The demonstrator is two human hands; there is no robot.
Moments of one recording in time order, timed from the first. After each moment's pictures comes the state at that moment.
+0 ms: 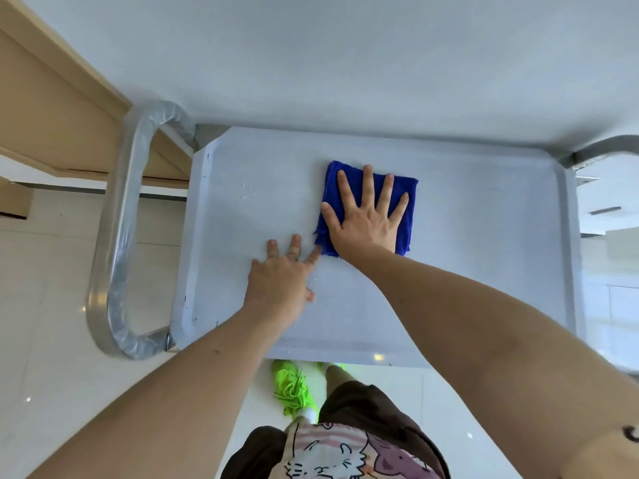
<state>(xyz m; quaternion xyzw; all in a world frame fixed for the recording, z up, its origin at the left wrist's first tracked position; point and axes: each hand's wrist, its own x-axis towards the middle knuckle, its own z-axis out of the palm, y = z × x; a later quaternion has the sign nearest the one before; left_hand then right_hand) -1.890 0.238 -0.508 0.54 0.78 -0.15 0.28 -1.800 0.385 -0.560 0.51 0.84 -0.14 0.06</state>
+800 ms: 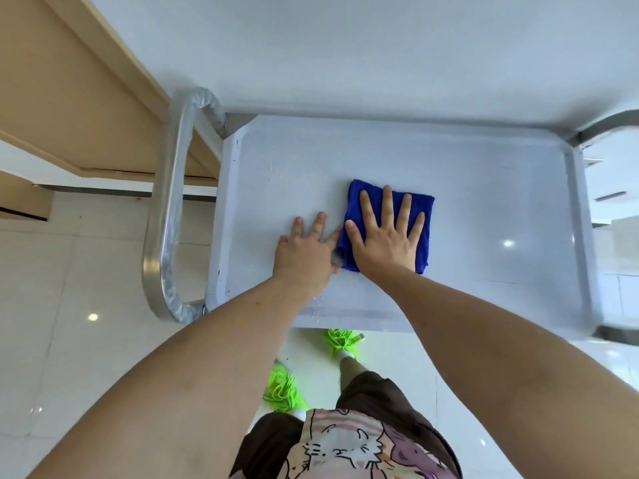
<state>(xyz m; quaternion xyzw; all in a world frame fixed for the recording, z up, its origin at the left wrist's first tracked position) -1.895 0.225 -0.511 0.56 0.77 -0.15 0.26 -1.765 0.315 -0.552 0.53 0.83 -0.15 0.08</state>
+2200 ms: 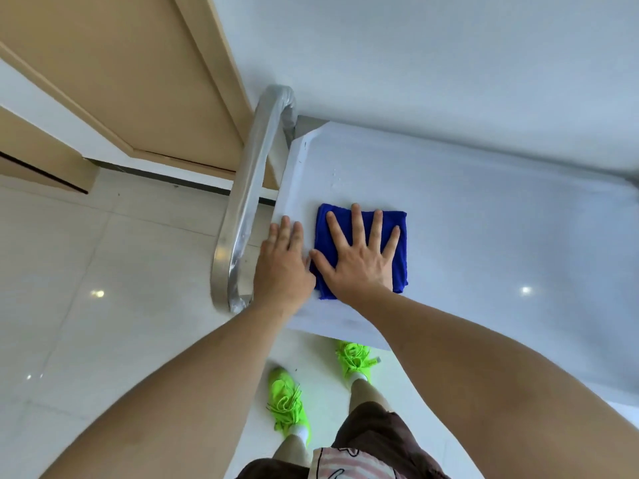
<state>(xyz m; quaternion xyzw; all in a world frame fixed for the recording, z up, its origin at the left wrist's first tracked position) -1.971 0.135 -0.523 0.38 0.89 0.10 0.22 -1.865 0.237 -0.554 0.40 0.90 -0.13 0.08</state>
